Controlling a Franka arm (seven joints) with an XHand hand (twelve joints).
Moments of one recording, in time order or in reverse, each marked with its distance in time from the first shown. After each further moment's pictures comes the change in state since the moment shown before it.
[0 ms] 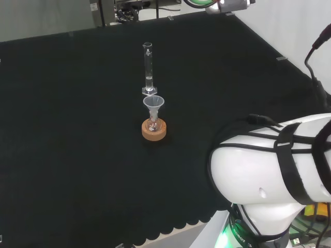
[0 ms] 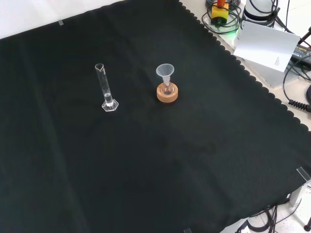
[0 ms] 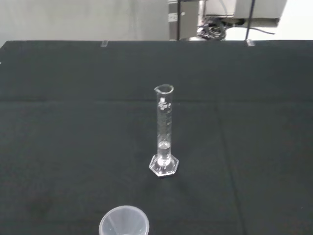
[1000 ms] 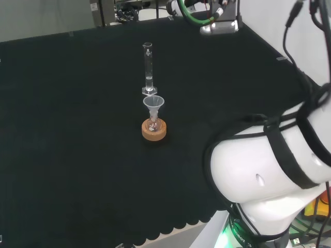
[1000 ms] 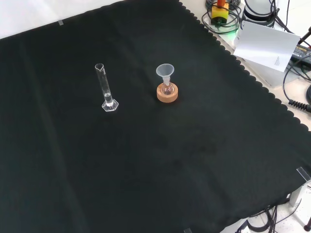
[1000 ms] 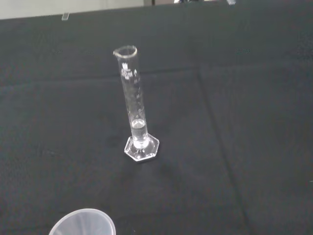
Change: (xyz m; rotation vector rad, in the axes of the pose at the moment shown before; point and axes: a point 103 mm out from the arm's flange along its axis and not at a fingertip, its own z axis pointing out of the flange) arm -0.033 0.077 0.096 0.080 0.058 0.072
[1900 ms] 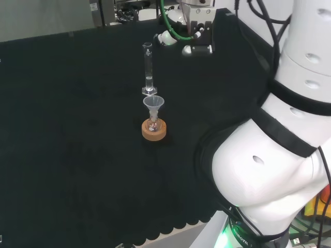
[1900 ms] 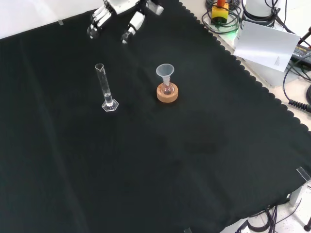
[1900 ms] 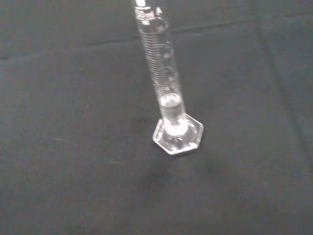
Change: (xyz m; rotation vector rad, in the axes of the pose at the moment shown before) arm 0.009 0.118 0.109 0.074 0.106 -0.117
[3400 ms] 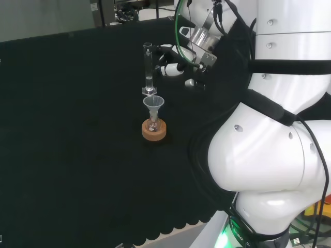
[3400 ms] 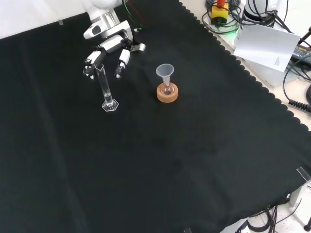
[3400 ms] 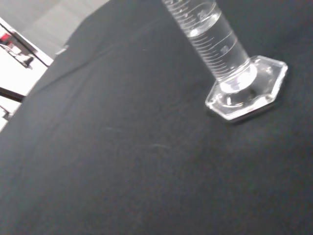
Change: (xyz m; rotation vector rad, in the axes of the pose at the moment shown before) arm -0.046 0.077 0.136 -0.041 0.433 -0.279
